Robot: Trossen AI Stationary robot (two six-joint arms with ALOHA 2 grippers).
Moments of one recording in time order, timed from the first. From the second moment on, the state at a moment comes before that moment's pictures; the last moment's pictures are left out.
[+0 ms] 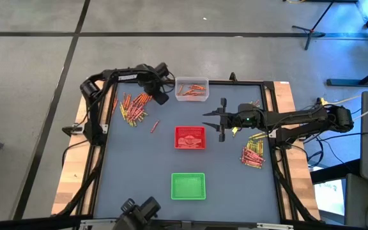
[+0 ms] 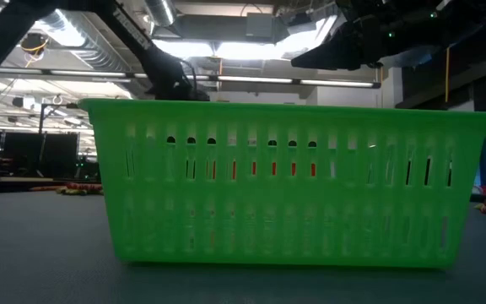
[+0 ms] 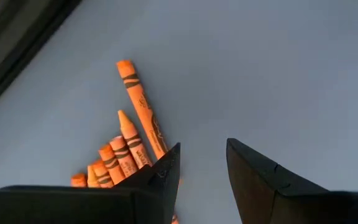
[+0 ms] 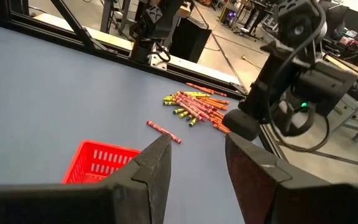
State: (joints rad) left arm 0.77 1.96 1.34 -0.83 -0.04 -0.10; right arm -0.08 1.18 0.61 0.36 0.01 -0.36
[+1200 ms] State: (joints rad) left arm 0.84 1.99 1.34 -0.81 -0.11 -0.13; right arm -0.08 1.18 0.61 0.36 0.01 -0.36
